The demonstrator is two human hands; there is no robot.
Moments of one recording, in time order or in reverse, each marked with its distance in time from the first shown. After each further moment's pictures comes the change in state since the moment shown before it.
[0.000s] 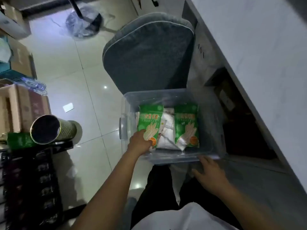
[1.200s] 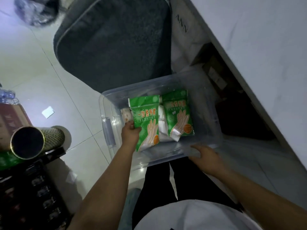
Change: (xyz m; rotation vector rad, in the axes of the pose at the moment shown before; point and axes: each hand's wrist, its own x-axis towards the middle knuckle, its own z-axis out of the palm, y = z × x) left_hand 0.069 0.012 0.023 -0.521 0.123 -0.158; right_hand 0.054 0.010 0.000 0.264 -0.029 0.077
